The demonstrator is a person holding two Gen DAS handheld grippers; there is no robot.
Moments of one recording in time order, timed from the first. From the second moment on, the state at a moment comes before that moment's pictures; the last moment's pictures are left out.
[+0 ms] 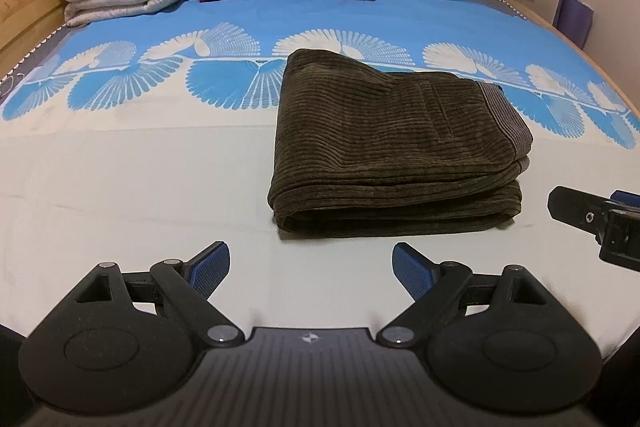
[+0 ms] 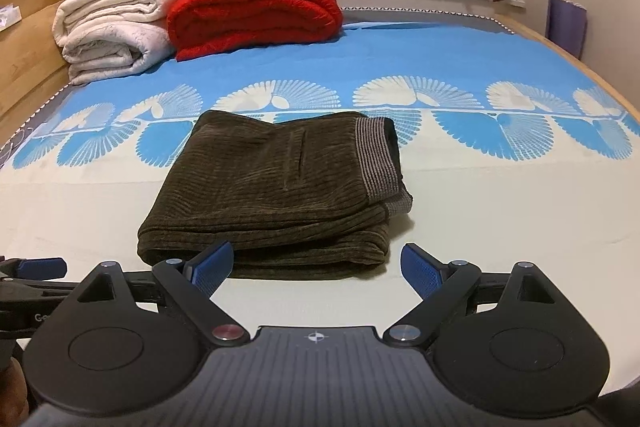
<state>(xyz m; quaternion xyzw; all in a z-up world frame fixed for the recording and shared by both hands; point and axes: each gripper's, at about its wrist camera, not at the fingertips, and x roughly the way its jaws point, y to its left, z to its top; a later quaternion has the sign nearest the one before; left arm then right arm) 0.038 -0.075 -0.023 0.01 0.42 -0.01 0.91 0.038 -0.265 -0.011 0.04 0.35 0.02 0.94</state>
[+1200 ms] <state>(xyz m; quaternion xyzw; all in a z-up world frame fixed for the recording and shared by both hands) 0.038 -0.075 -0.023 0.01 0.42 -0.01 0.91 0.038 -0.266 -0.011 0.04 0.35 0.02 0.93</state>
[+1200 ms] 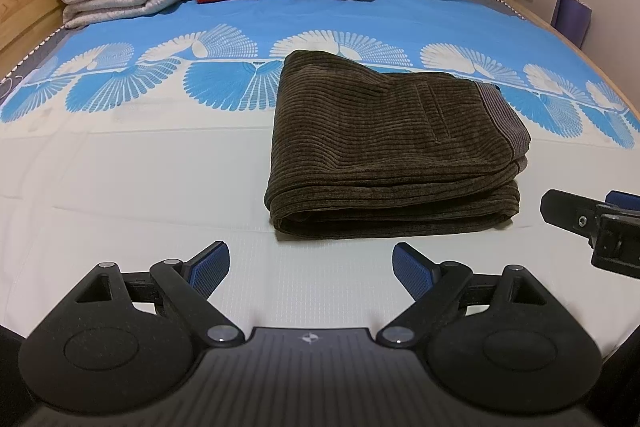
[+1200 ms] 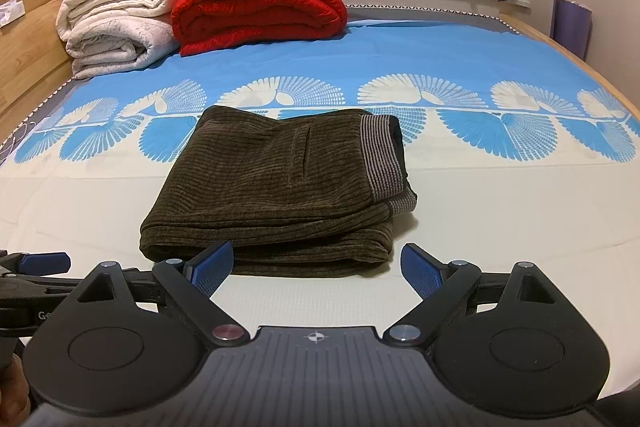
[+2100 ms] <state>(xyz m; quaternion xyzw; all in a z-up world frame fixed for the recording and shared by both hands) 0.038 -0.077 -0.024 0.01 0.42 -0.01 0.91 0.038 -0.267 -0.011 0.04 0.35 0.03 0.93</state>
